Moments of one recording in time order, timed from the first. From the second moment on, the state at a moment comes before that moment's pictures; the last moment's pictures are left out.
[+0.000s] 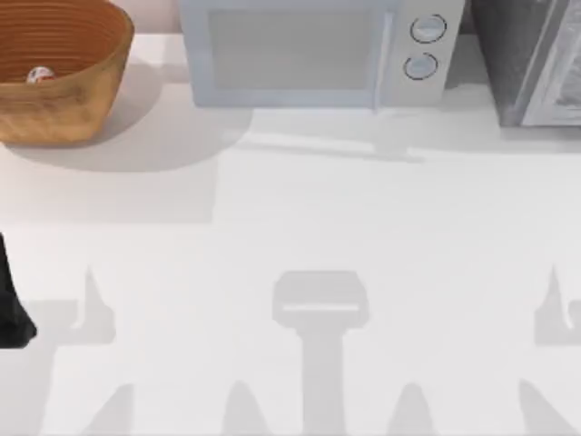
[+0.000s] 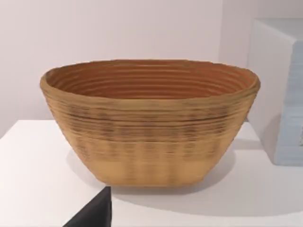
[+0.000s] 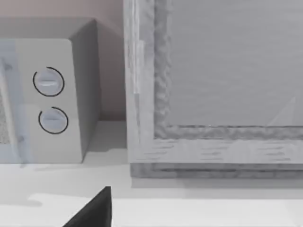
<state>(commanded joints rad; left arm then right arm) 0.00 0.00 0.00 0.00 0.00 0.00 0.00 0.00 0.00 0.00 0.00 0.00</state>
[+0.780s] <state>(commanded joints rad) 0.02 0.65 0.60 -0.33 0.07 -0.03 0.00 0.00 0.00 0.00 0.00 0.00</state>
